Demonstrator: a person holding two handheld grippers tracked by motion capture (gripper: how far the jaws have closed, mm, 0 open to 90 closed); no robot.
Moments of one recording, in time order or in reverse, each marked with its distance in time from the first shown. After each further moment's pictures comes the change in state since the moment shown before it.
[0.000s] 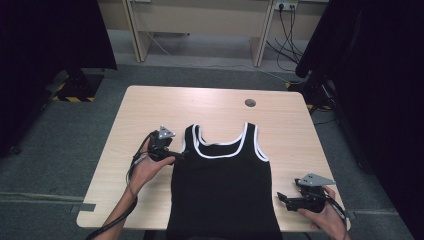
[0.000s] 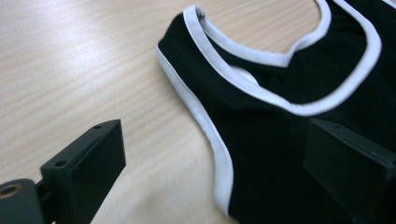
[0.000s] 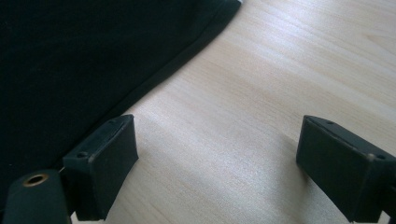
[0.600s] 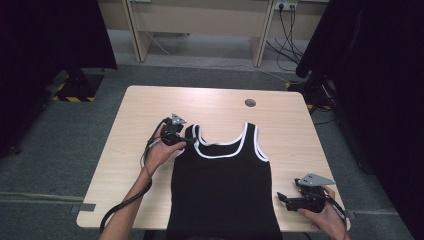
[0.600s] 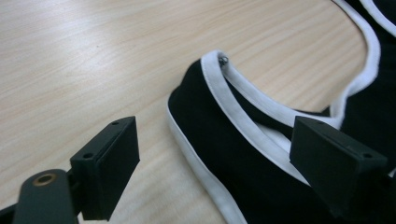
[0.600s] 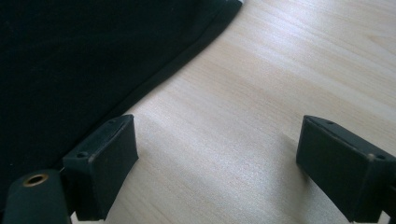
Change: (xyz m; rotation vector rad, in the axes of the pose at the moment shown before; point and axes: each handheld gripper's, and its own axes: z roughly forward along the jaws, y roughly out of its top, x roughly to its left) left arm 0.010 0.032 0.047 0.009 0.013 0.011; right arm 0.000 0.000 0.000 0.001 0.004 -0.001
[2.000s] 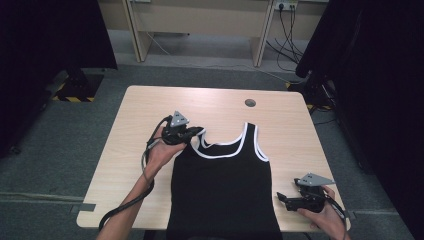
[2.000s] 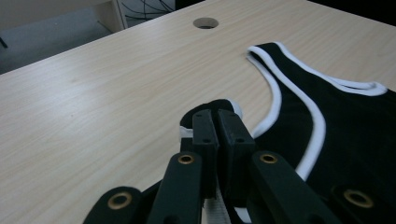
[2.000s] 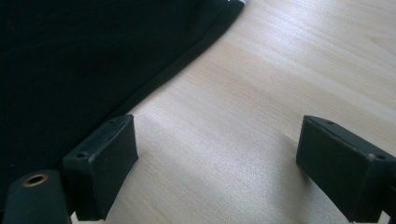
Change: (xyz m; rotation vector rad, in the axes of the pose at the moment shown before) left arm -0.037 0.013 -0.055 -0.184 -0.107 0.095; right arm 0.000 0.001 0.001 -0.001 0.002 -0.005
